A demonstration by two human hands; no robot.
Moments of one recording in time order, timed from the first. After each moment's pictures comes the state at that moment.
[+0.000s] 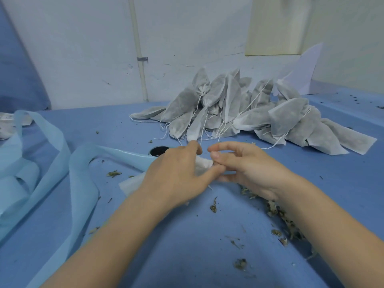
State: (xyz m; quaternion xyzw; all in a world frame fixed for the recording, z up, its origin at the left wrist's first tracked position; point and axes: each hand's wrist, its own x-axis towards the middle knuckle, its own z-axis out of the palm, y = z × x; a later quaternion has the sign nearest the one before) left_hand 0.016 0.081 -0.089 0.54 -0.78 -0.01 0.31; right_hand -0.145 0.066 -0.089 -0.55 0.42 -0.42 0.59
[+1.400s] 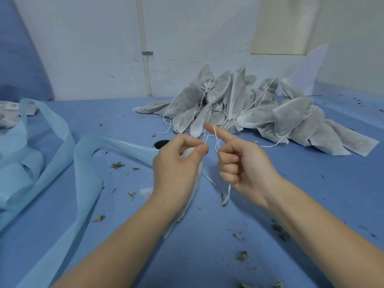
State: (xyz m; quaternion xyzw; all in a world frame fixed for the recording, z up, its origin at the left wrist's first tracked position) left_hand 0.006 0.086 -0.107 0.49 -0.53 -0.32 0.62; right_hand -0.122 0.082 -0.086 -0.48 0.36 -0.48 0.64
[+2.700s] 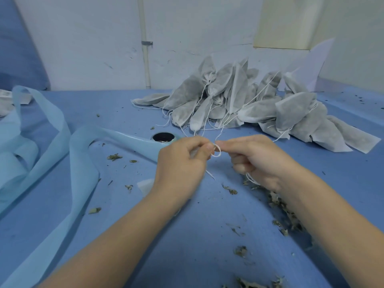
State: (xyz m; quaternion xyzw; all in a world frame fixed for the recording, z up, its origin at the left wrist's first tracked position) left_hand 0.003 0.096 -0.103 0.52 -0.63 -0.26 0.52; right_hand -0.142 0.068 -0.086 -0.55 0.49 -0.42 0.53
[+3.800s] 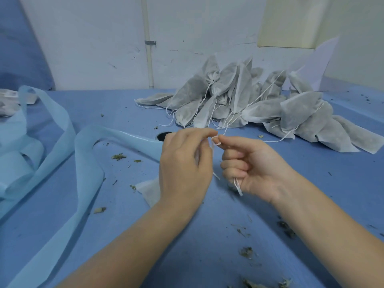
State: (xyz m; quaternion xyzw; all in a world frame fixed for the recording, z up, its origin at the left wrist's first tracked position) left_hand -0.002 0.101 -0.110 0.51 -0.63 -0.02 0.59; right_hand -0.121 0.081 -0.083 -0.33 0.38 -0.45 0.74
